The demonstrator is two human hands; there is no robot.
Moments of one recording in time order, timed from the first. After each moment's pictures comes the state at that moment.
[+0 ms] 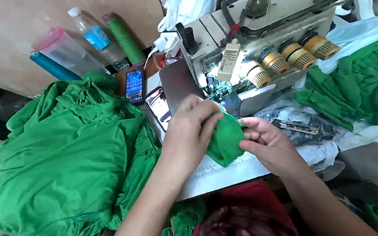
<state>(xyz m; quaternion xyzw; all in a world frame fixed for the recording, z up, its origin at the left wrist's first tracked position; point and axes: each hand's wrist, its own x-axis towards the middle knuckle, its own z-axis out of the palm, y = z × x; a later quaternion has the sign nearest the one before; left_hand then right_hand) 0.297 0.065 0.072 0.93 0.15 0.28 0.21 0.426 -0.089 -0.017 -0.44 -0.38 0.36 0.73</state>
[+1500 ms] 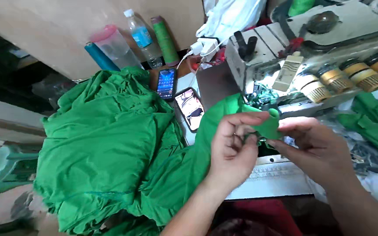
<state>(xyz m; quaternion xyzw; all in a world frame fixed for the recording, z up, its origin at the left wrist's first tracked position) 0.297 0.036 0.030 0.63 0.03 0.46 0.63 0.449 -0.066 -0.005 -0.53 -0.55 0.11 0.63</state>
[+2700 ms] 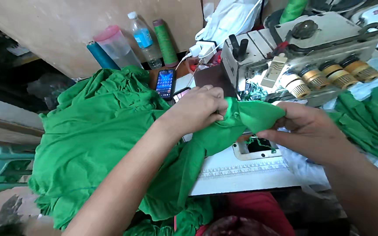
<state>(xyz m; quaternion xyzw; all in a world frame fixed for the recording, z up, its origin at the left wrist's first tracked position) 0.287 0.146 0.096 0.99 -0.05 0.08 0.09 0.458 -0.058 0.045 -0.51 -0.61 0.21 0.58</state>
